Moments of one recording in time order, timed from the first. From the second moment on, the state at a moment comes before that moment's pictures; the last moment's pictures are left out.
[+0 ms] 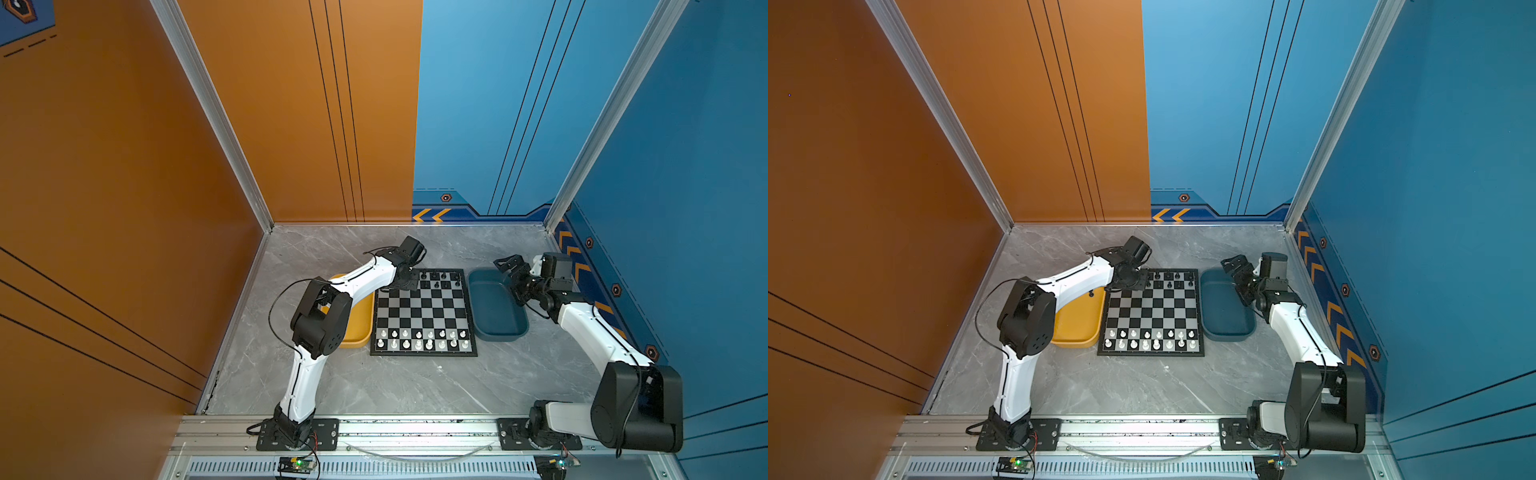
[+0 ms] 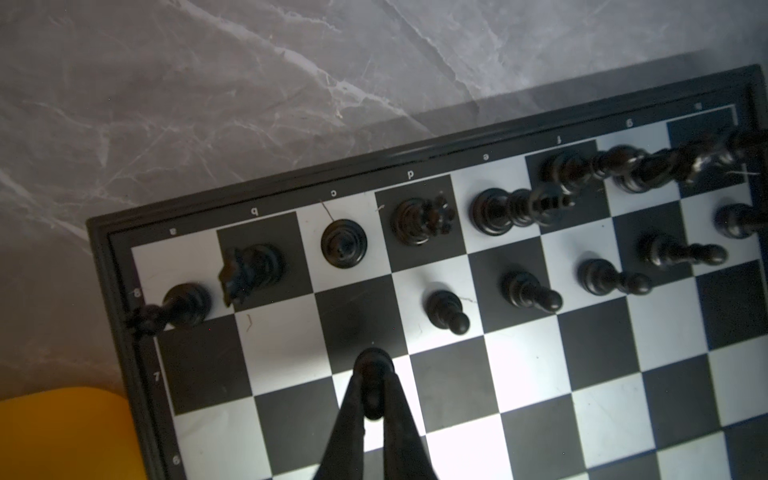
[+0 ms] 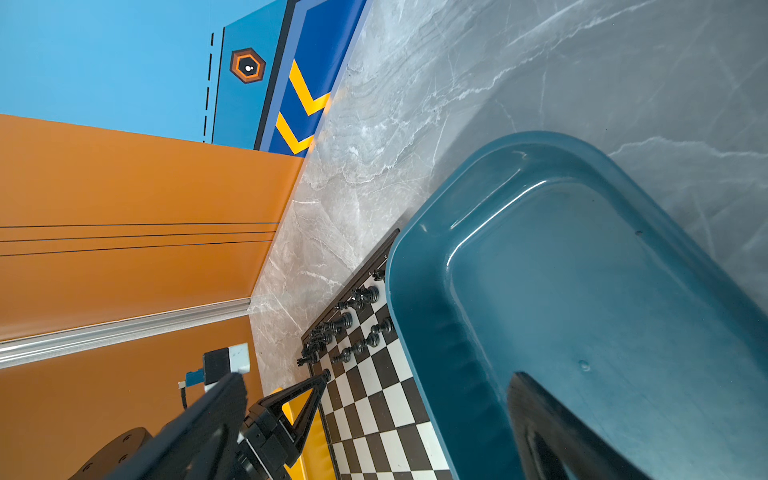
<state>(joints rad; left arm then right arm) -0.61 2.13 1.71 -0.69 -0.11 -0.39 -0.07 1.33 0.84 -0.17 -0.41 0.98</state>
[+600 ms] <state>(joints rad) -0.61 2.18 1.75 -0.71 -0.12 -0.38 -0.08 1.33 0.84 -0.17 -0.41 0.98</state>
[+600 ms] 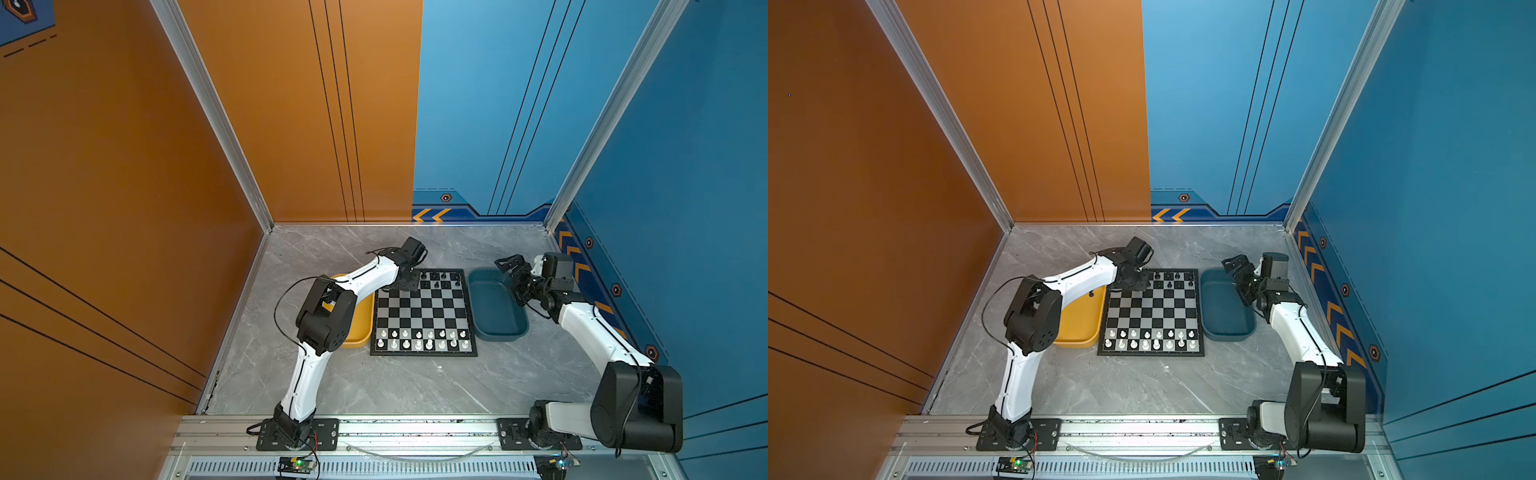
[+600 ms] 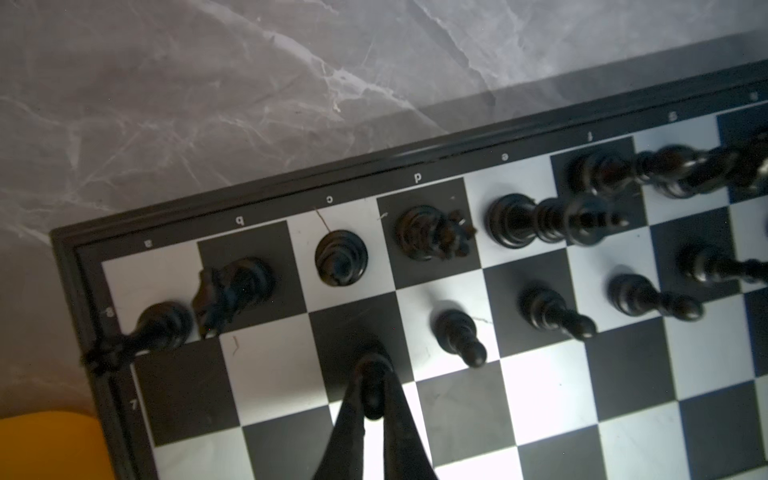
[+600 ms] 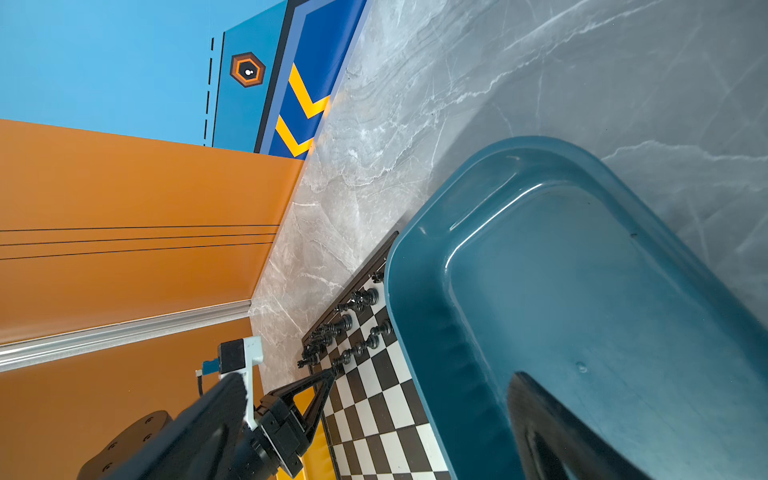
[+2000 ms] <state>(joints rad) -0.61 2.20 1.76 -0.74 -0.13 -0.37 -0.09 1.33 0.84 -0.17 -0.41 0.98</state>
